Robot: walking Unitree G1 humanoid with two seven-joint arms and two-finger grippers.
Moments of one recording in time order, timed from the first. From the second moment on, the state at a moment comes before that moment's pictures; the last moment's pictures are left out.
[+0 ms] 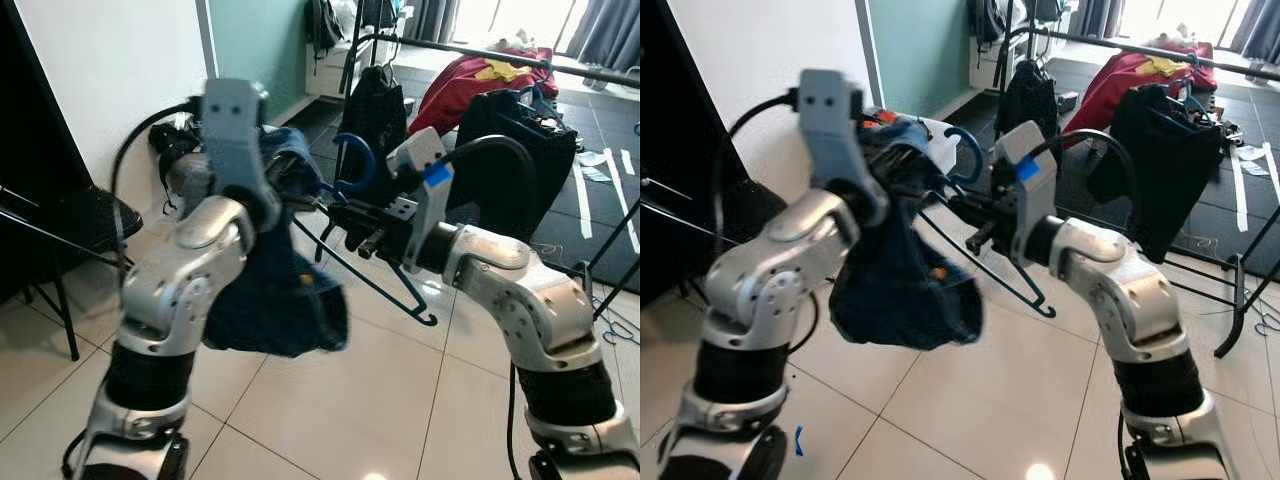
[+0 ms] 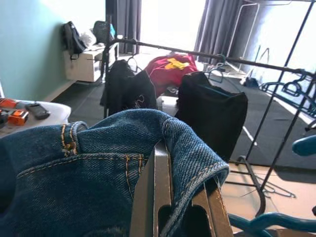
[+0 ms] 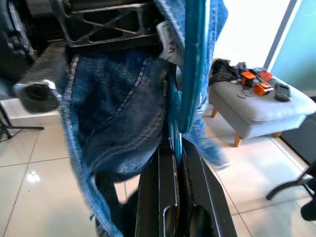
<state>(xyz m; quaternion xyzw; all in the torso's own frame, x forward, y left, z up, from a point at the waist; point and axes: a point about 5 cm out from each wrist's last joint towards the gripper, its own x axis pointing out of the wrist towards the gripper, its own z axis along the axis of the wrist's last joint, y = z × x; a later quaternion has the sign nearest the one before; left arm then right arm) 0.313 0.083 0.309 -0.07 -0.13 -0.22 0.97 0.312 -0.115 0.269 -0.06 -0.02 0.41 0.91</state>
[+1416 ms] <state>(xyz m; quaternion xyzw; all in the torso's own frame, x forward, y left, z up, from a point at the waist) 0.261 0.119 0.300 0.26 -0.08 -0.40 0.88 0.310 -0.104 0.298 0.00 -0.09 0.48 0.87</state>
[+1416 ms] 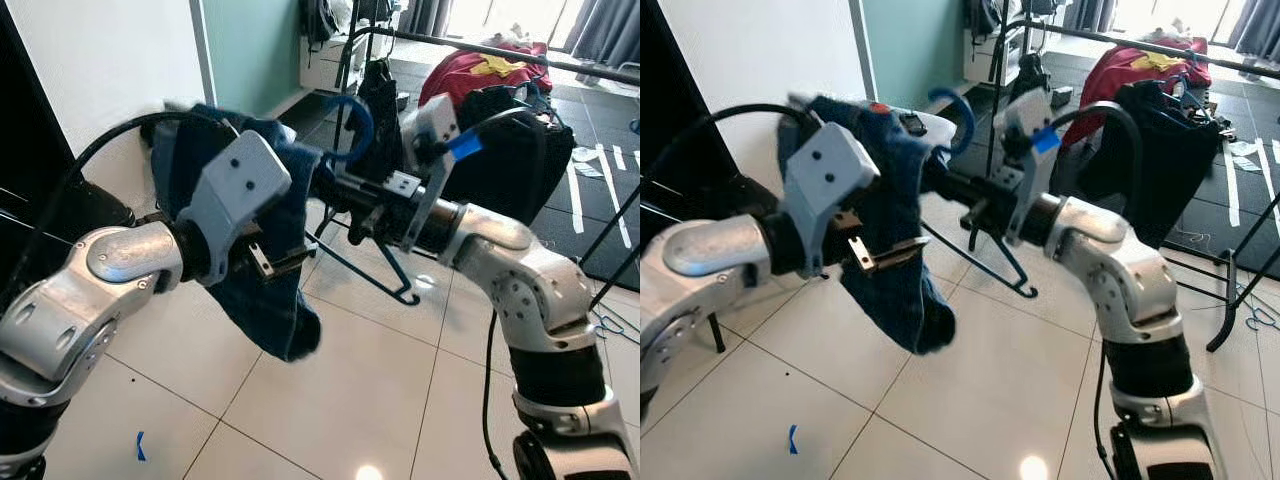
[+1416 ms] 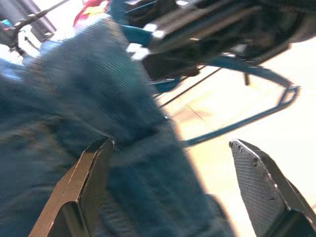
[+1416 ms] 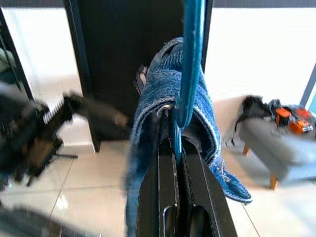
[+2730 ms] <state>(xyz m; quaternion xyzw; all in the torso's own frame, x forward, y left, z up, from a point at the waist) 0.243 0.173 0.356 0.42 -0.03 -0.55 0.72 0.275 -0.120 0.275 -0.10 -0.03 0.73 0.68</state>
